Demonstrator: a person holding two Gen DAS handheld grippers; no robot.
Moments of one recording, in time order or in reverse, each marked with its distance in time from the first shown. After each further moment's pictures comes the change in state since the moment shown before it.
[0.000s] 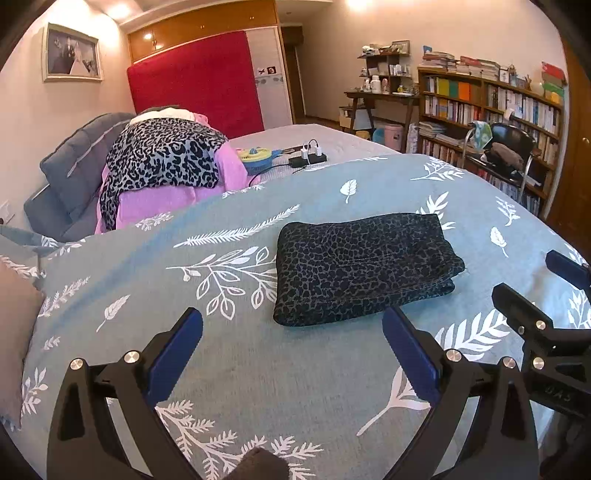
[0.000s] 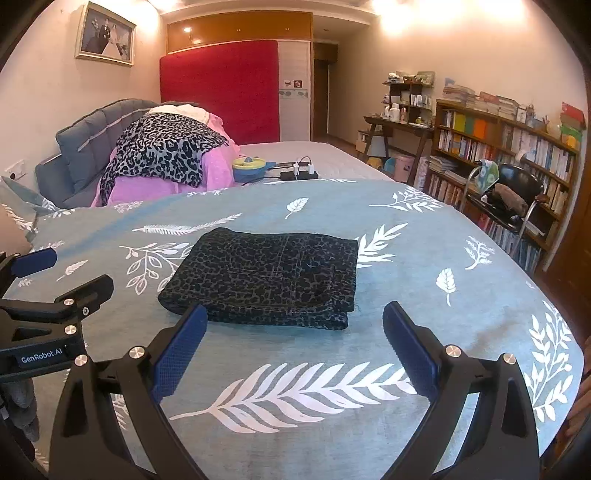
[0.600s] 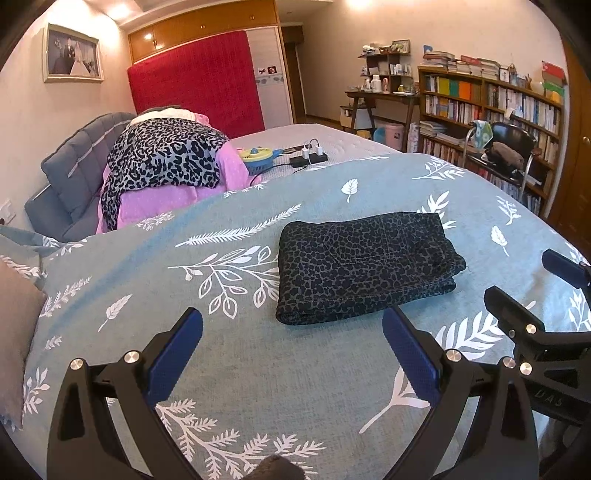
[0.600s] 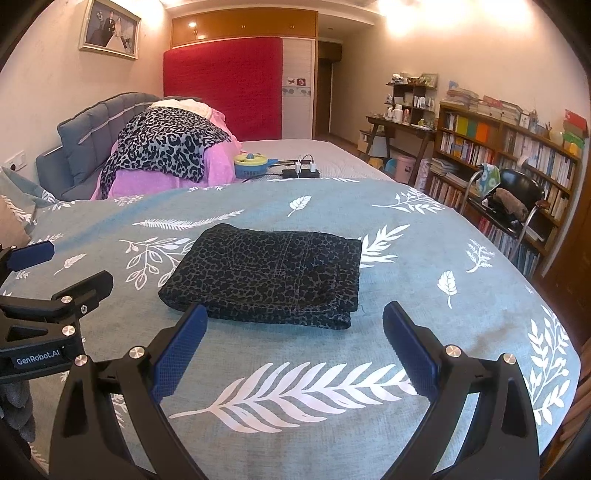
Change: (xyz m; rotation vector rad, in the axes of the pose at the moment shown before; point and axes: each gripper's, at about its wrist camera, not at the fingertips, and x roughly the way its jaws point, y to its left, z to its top) left arm -0.001 0.001 -0.002 0.005 -0.001 0.001; right arm 0.006 0.008 0.000 -0.027 0.010 -0.003
